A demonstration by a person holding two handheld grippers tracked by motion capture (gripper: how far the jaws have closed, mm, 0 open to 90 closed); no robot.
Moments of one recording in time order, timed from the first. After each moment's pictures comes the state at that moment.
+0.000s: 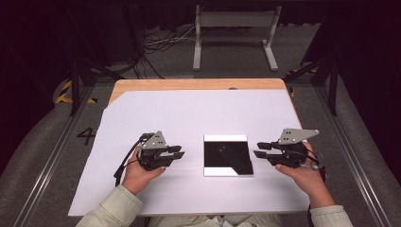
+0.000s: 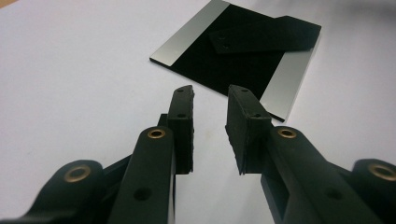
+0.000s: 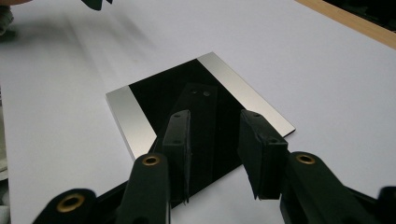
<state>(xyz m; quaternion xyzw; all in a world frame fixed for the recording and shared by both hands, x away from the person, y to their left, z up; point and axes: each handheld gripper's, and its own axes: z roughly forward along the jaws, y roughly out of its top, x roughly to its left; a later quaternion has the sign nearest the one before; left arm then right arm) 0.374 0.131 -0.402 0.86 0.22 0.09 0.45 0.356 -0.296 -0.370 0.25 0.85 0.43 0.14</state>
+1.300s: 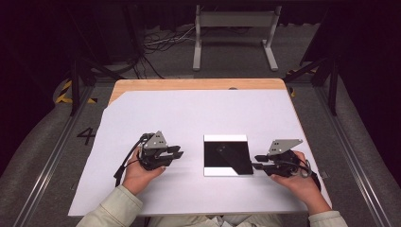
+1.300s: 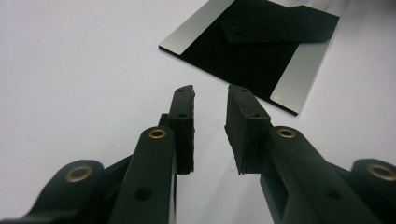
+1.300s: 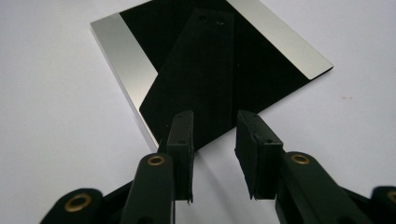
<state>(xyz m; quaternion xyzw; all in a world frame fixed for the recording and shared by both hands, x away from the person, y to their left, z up) 0.377 0.131 -0.407 0.86 0.24 0.10 0.44 0.350 -0.286 -0.405 0.26 0.89 0.34 0.12</state>
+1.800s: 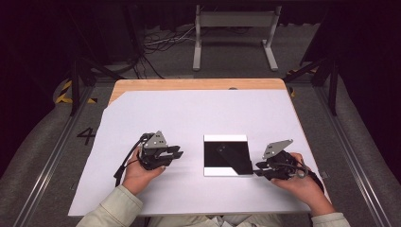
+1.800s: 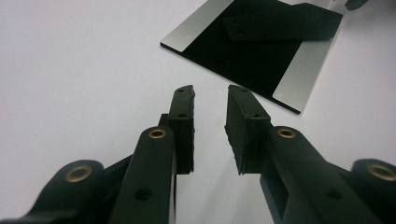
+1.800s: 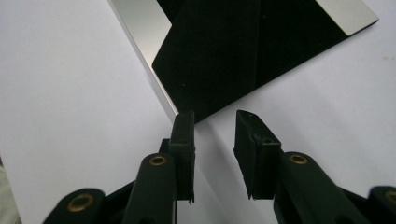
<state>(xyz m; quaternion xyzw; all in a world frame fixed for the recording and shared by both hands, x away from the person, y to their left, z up) 0.378 0.131 -0.408 0.86 0.24 0.10 0.43 0.348 -0.278 -0.407 0.26 0.93 0.26 0.09</state>
